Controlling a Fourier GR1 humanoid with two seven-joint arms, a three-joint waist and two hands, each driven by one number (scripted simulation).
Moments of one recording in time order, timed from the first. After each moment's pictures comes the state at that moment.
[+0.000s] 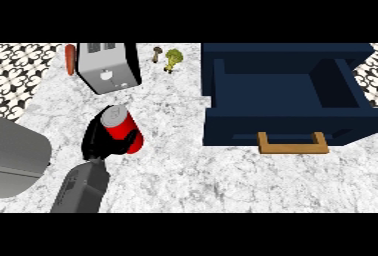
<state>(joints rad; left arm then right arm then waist) -0.33 0.02 0.24 -0.97 0.29 -0.19 -0.28 0.48 -0.01 -0.75 -2.27 -0.59 0.52 0.23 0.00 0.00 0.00</state>
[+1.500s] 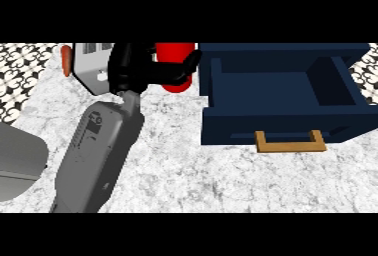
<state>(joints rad) -0.77 0.00 -0.06 -1.34 0.21 0.39 0.22 0.50 -0.01 -0.68 -2.29 -0.55 0.47 0.22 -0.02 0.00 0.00</state>
